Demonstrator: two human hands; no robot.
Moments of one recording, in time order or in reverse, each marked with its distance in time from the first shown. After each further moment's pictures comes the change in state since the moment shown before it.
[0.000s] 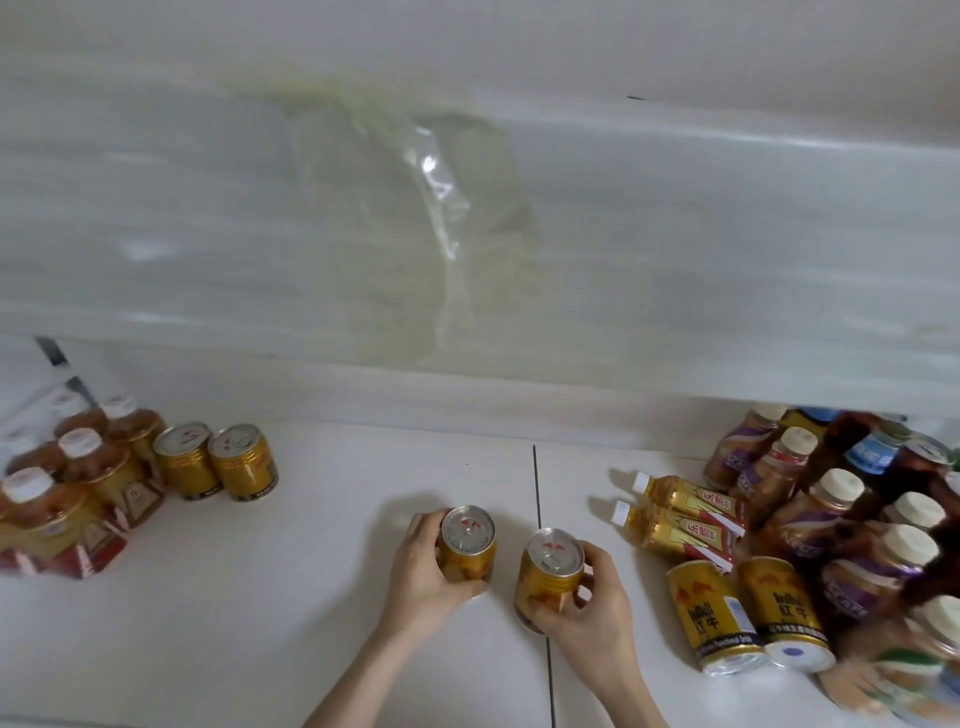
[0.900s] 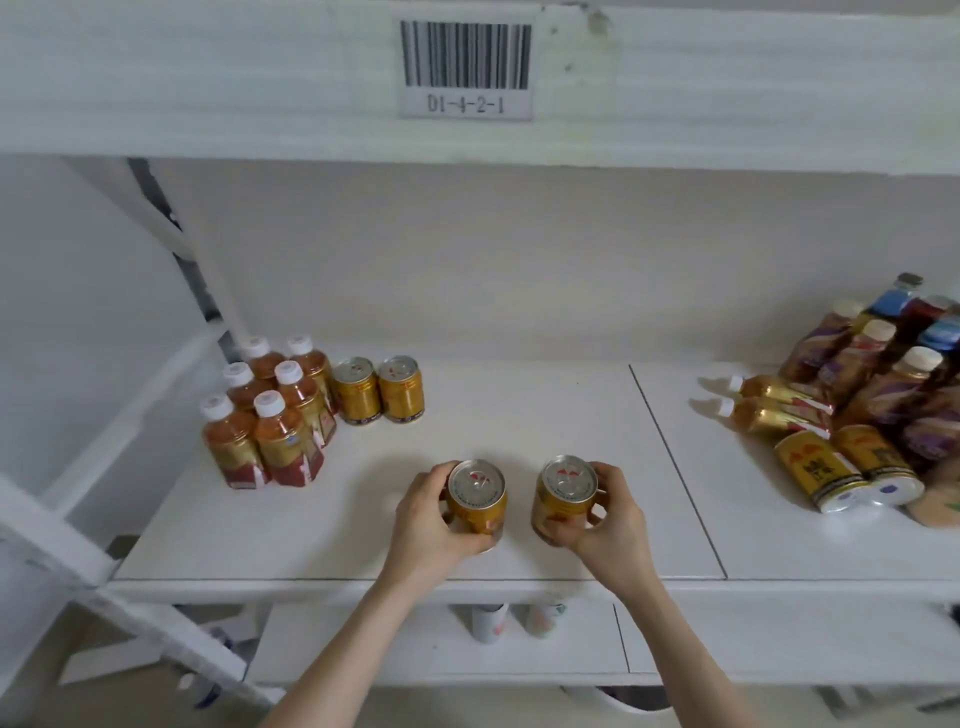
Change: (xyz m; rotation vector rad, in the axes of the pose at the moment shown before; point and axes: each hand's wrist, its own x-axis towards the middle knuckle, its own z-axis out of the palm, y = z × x) left_hand -0.079 -0.055 -0.216 0.028 -0.078 0.049; right_hand -0.125 -0.086 0.146 0.028 0.001 -0.062
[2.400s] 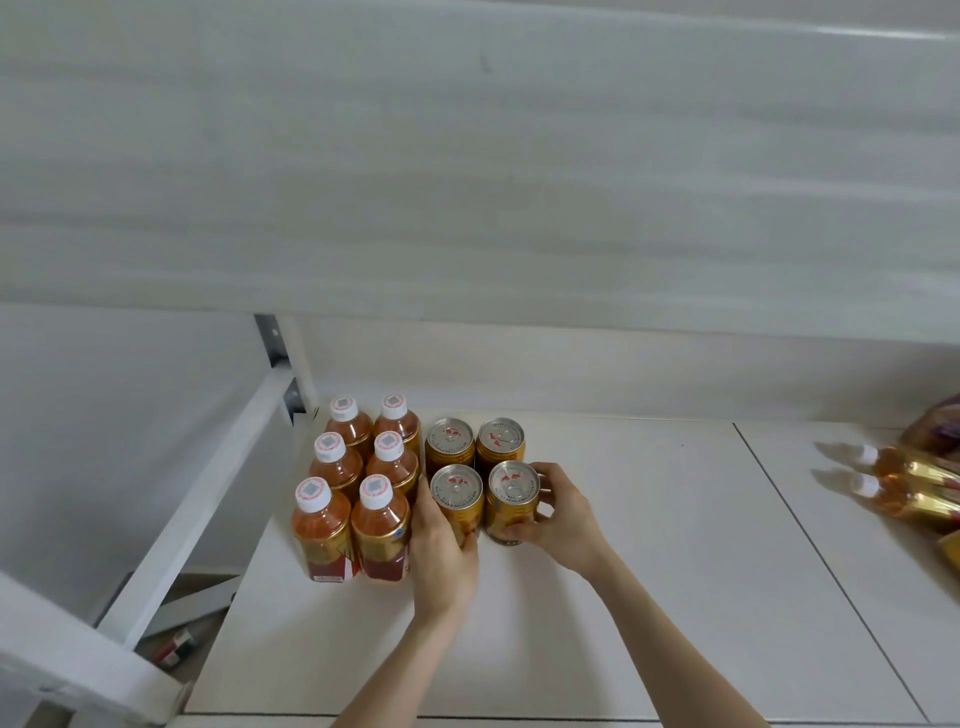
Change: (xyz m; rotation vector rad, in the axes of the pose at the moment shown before) left_hand 0.101 -0.082 -0.078 0.191 0.305 -0.124; right_hand 0.122 -0.042 0.192 -0.036 -0.289 0.049
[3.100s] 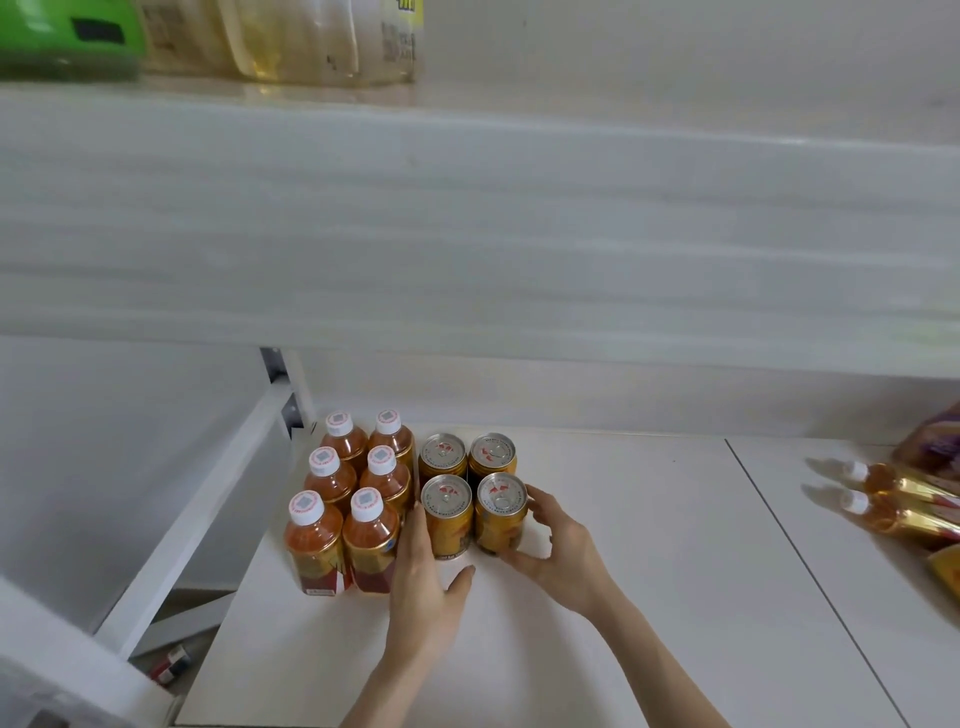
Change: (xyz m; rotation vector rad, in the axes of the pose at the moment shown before) left_hand -0.017 0.000 -0.027 -0.005 -0.158 0.043; right_hand -0.033 -0.010 -0.011 -0.266 -0.035 -0.098
